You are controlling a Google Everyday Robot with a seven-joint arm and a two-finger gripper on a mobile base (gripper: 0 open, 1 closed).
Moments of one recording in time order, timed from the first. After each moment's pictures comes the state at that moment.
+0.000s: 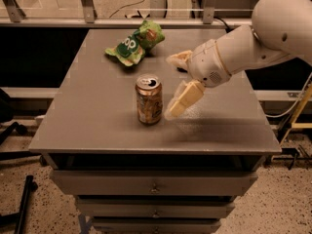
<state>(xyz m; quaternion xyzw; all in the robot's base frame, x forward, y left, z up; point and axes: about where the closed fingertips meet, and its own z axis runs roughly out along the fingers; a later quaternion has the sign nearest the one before) 0.537 -0.035 0.896 -0.64 0.64 0.23 0.36</state>
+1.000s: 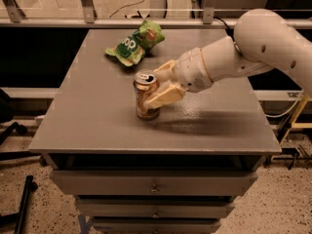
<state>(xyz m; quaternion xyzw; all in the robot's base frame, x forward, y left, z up) 0.548 0.001 0.880 -0.63 0.61 0.28 0.39</state>
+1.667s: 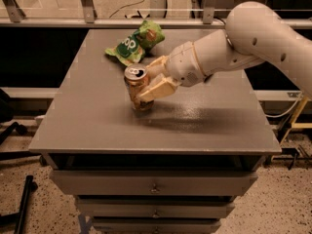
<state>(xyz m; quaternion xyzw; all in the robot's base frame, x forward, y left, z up) 0.554 0.019 0.892 -0.65 0.59 0.28 0.40</state>
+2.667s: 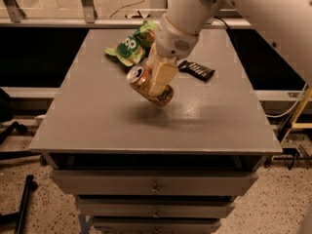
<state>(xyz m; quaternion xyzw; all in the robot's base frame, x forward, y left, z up) 0.557 -0.005 0.905 -0.75 0.63 0.13 0.17</state>
